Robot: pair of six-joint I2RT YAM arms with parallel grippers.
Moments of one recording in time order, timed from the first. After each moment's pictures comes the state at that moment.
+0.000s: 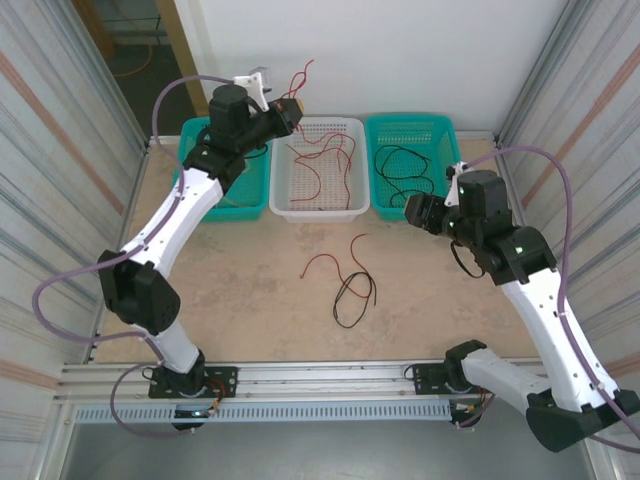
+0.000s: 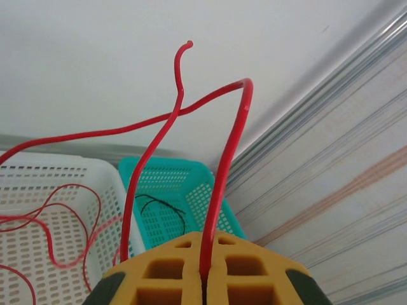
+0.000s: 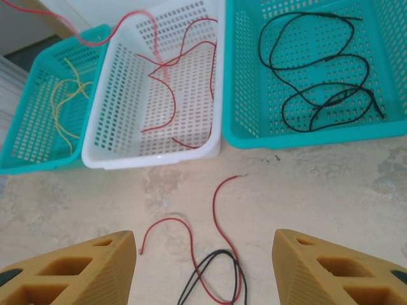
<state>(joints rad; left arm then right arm) -0.40 1.71 1.71 -0.15 0.28 -0.61 0.38 0.97 1.27 -0.91 0.01 0.52</state>
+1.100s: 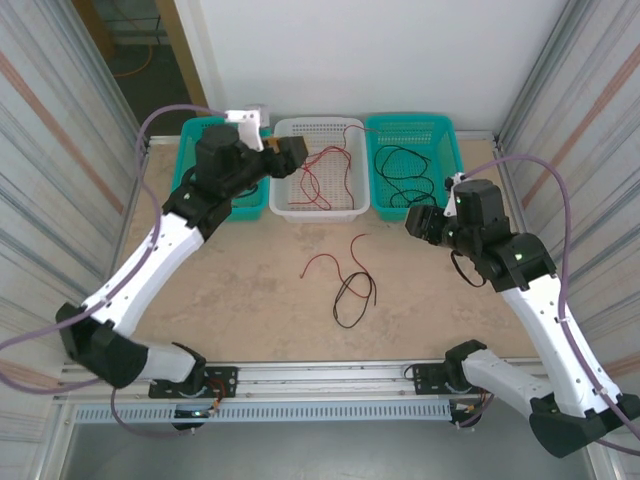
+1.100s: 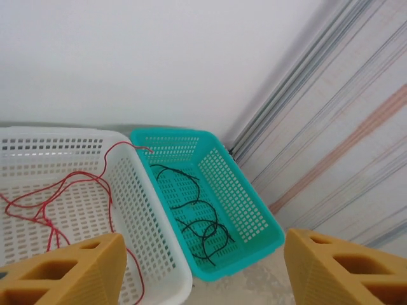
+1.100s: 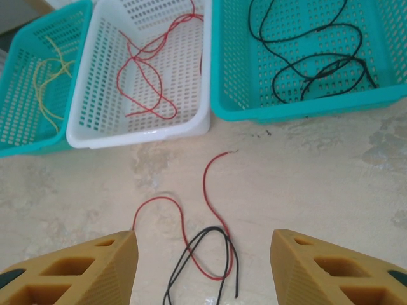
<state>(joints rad) -0.51 1.33 1.36 -0.21 0.16 -0.47 0.41 0.95 1.23 -0.96 0.03 0.54</state>
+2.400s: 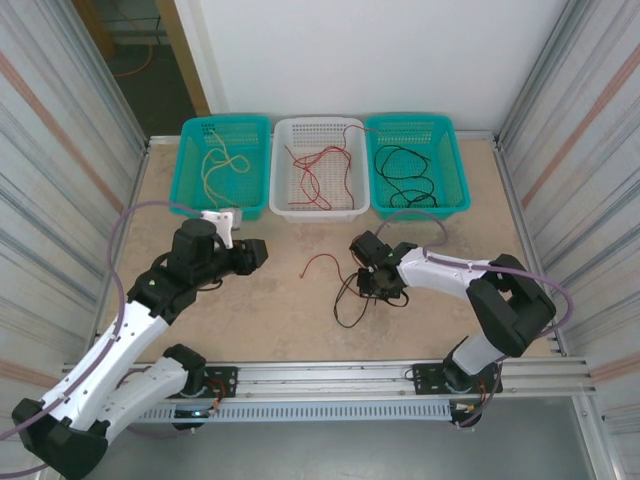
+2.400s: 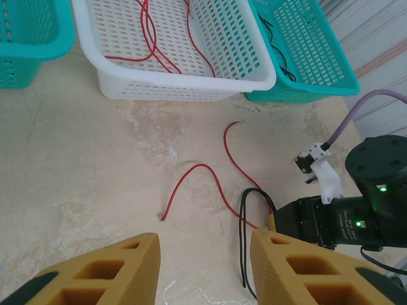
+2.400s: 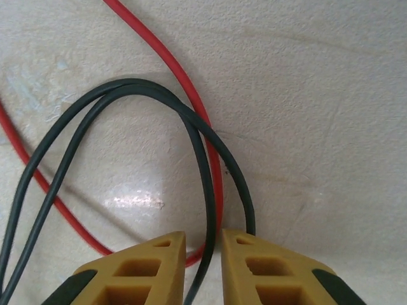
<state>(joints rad) -0.51 0.81 0.79 -0.54 0.16 -0.52 0.74 1.56 0.81 -0.59 0.03 0.80</state>
